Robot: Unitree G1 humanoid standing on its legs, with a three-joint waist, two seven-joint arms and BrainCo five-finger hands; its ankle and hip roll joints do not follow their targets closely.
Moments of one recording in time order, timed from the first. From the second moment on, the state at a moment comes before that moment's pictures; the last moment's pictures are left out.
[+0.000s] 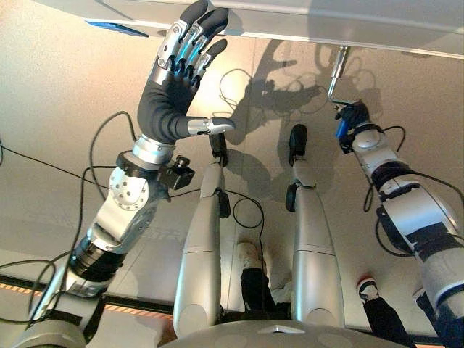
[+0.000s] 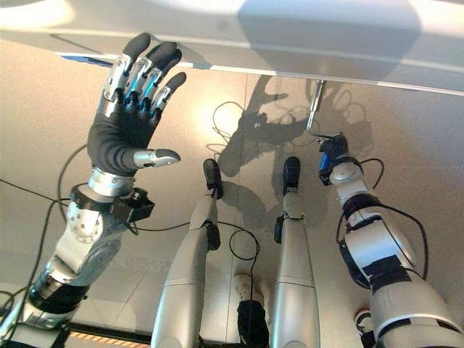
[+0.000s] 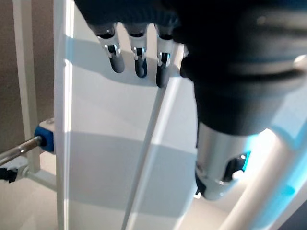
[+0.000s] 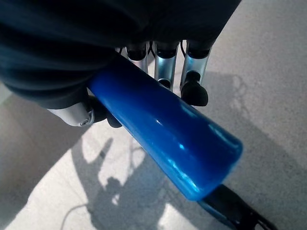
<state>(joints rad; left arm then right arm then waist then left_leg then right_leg) -0.44 0.55 -0.29 -0.41 -0.56 -0.34 0.08 -1.09 -0.48 0.52 1.33 0.06 -0.04 -0.20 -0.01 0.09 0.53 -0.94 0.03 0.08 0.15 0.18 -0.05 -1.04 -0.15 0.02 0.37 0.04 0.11</state>
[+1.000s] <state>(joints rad) -0.41 0.55 -0.29 -0.40 -0.56 -0.36 0.12 -0.91 -0.49 0.70 0.56 0.22 -0.06 -0.10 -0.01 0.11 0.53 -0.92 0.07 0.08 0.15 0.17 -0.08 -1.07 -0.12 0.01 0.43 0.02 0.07</state>
